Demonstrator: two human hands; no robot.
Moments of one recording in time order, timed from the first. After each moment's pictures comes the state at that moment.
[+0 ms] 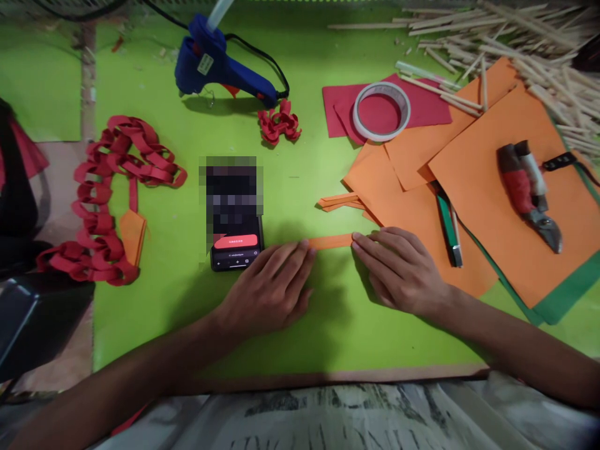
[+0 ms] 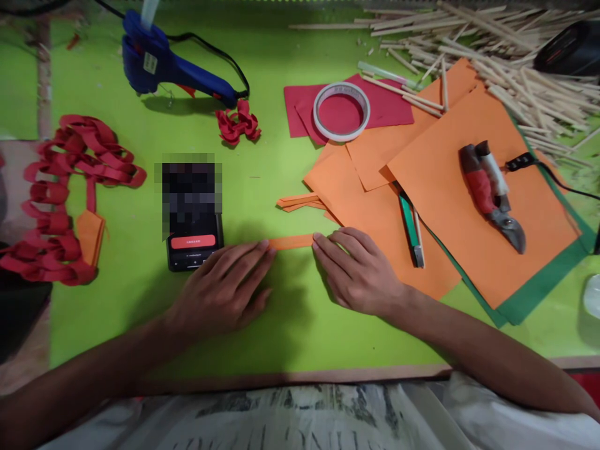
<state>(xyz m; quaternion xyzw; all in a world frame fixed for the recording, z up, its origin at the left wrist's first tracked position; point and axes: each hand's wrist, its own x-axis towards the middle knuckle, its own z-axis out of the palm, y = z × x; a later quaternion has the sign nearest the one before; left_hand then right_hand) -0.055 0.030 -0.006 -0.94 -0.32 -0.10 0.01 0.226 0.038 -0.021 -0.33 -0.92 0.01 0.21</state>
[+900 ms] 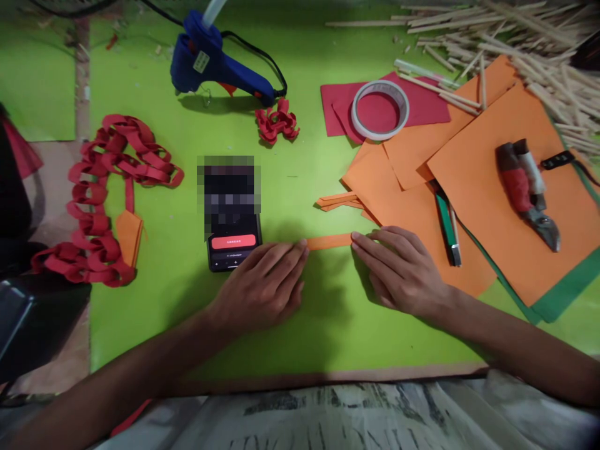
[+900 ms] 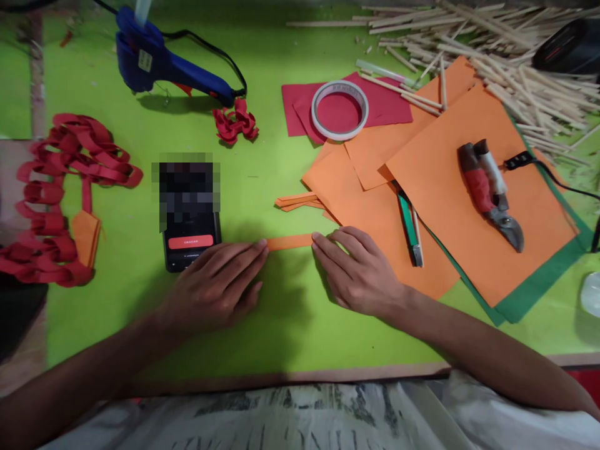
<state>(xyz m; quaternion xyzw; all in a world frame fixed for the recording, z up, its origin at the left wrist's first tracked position) -0.063 0.036 -0.005 -0.95 -0.30 -0.11 0.00 0.226 0.037 -0.019 -0.33 -0.92 0.02 0.20</state>
